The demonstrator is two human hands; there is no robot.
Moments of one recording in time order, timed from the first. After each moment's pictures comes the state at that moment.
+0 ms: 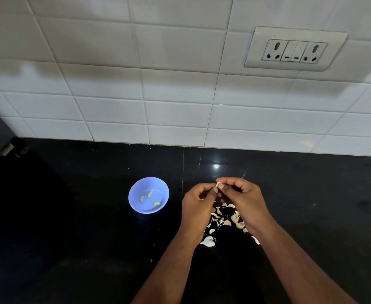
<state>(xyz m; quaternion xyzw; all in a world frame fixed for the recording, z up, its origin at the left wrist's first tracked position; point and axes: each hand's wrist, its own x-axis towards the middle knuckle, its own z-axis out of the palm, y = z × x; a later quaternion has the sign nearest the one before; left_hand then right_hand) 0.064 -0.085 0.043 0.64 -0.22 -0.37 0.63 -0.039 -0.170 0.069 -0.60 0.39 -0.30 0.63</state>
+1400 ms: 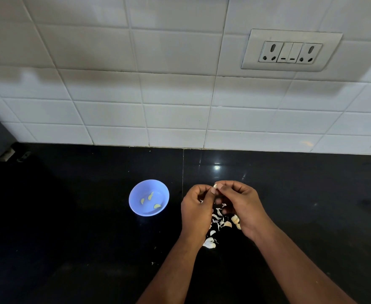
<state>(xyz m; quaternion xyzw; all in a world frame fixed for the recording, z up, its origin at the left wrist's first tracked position) 0.061 -0.087 0.033 0.66 -0.19 -0.32 0.65 -0.034 -0.163 0.070 -0.53 0.43 -0.28 0.68</state>
